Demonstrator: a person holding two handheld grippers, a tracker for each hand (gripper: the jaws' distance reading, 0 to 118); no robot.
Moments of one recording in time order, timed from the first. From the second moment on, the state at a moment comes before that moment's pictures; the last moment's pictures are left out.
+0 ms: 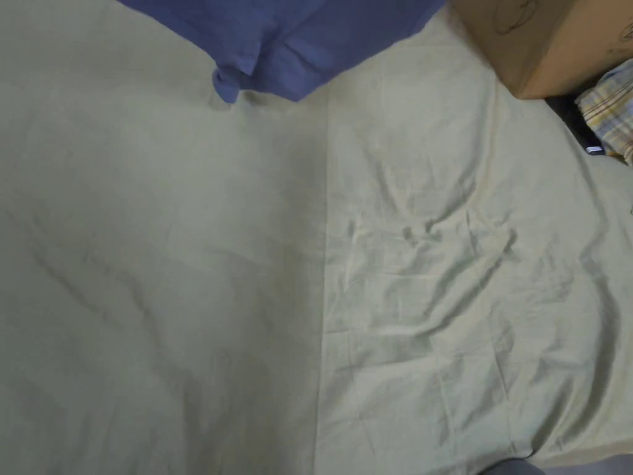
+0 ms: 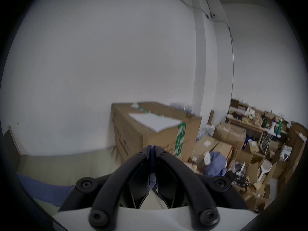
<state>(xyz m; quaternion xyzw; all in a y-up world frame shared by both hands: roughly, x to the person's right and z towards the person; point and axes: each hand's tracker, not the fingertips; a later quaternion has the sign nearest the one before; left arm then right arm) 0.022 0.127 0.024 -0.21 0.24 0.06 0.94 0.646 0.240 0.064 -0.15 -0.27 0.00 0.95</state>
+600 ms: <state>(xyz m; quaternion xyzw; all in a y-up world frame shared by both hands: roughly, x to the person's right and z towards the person) 0.015 -0.137 0.268 -0.43 0.18 0.12 0.88 0.720 -0.076 0.293 -0.40 -0.19 -0.08 0.89</state>
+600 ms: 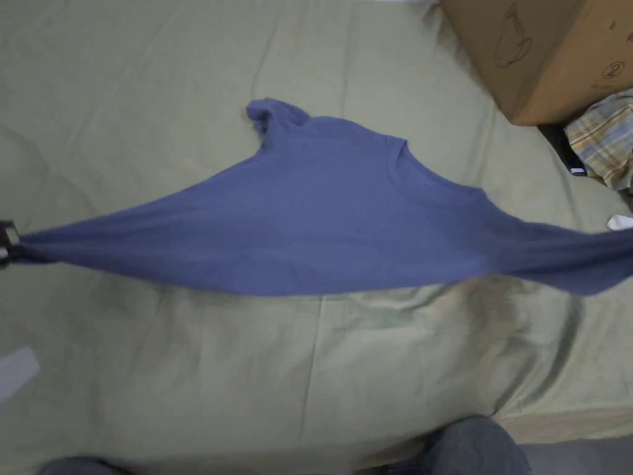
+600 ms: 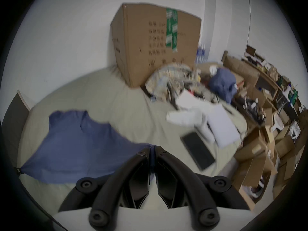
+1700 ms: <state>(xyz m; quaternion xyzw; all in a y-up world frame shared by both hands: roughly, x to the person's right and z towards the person) 0.144 -0.008 0.402 -0.10 0.11 -0.04 0.99 0.574 0.013 0.426 -0.11 -0.04 0.02 0.99</state>
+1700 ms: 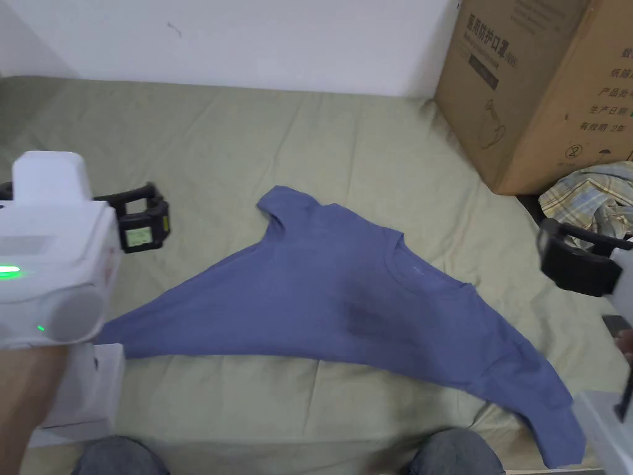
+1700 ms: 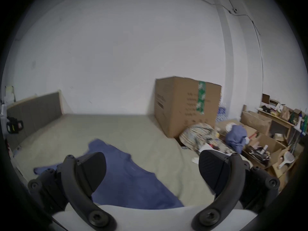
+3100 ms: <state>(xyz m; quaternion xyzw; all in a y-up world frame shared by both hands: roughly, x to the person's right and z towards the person) 0.009 -0.086 0.369 -0.35 0.17 0.13 0.91 0.501 -0.030 0.405 -0.12 0.02 0.01 0.99</state>
